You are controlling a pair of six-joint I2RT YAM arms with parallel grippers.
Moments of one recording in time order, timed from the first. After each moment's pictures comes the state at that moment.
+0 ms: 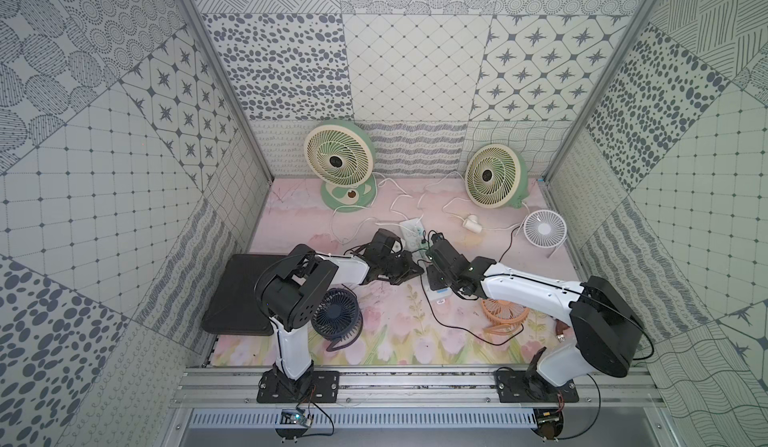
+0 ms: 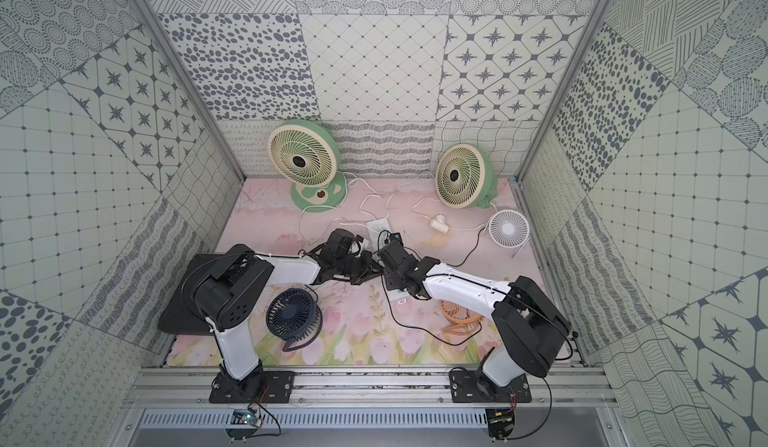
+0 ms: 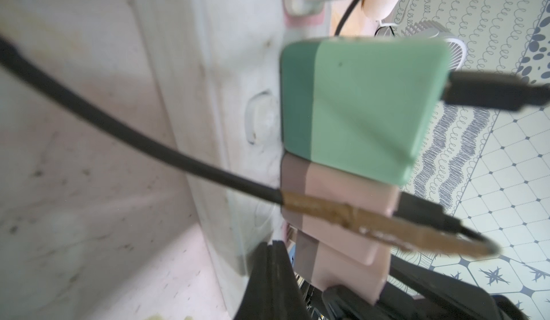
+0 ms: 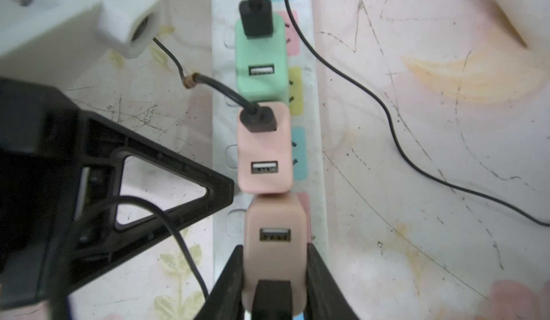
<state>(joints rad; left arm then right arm) -0.56 1.89 0.92 0.21 0.61 -1.04 0.81 1.52 0.92 -0.40 0.26 0.48</state>
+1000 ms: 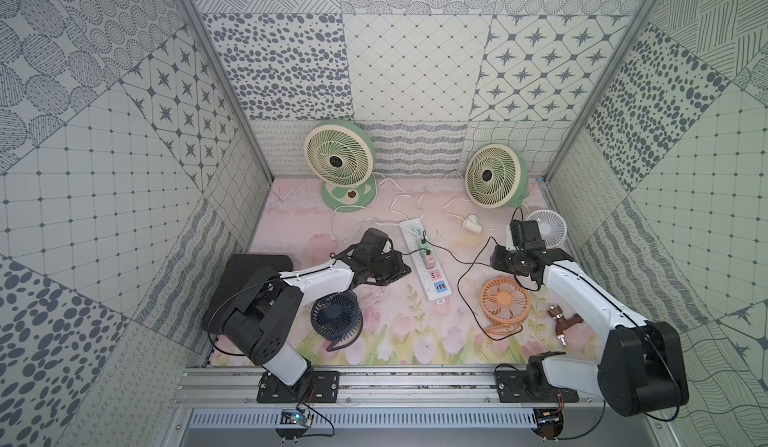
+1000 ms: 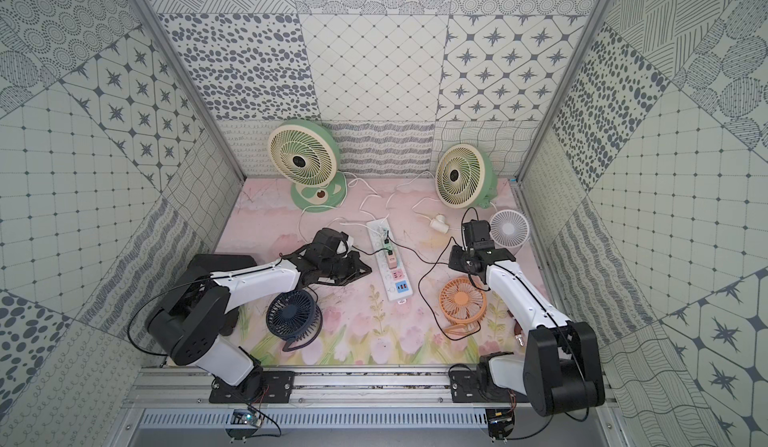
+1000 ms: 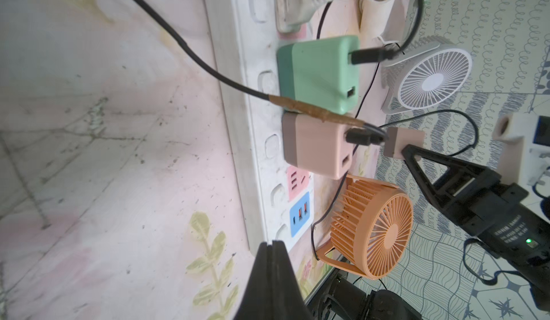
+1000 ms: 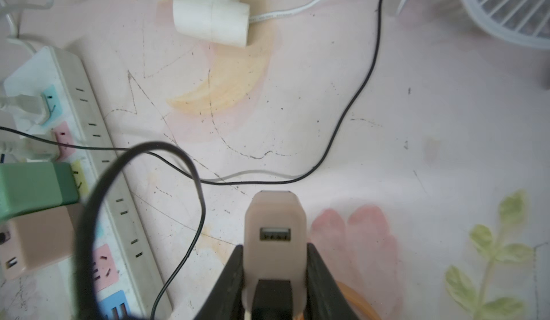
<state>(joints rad) -0.56 1.59 0.84 -0.04 0.43 -0.96 0.17 1.30 0.82 -0.54 -0.02 0.37</state>
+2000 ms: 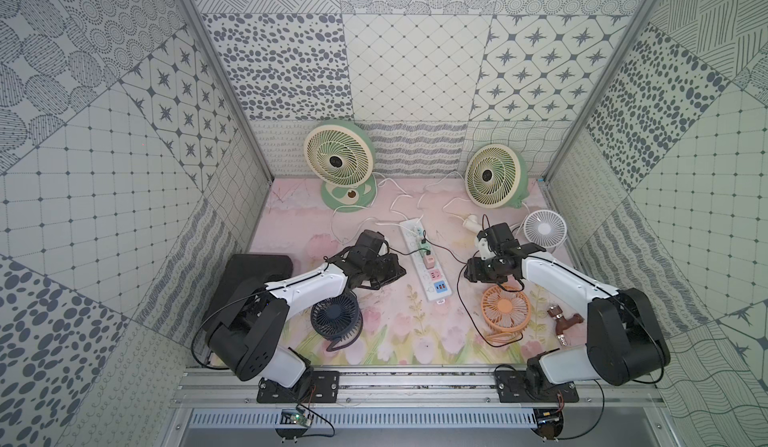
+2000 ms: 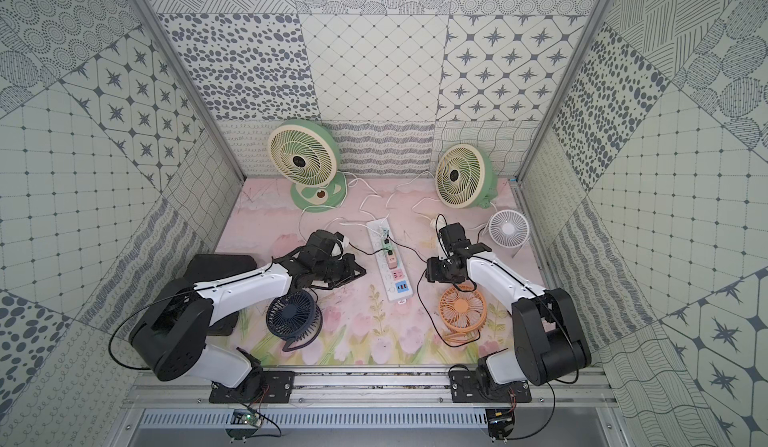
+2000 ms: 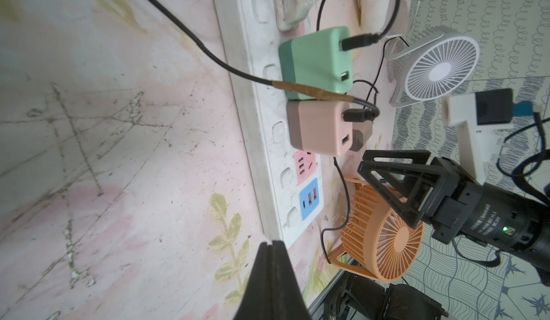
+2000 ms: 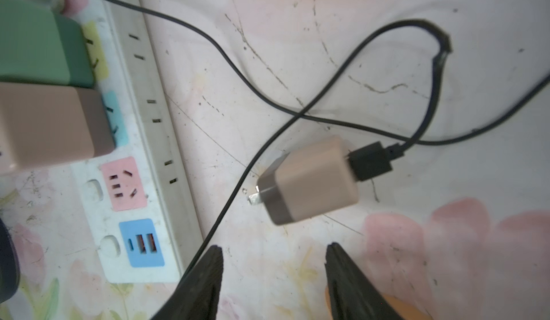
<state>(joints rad) -0.56 1.52 0.82 -0.10 0.40 -0.89 0.31 1.42 0.85 -0.61 -0.15 0.29</state>
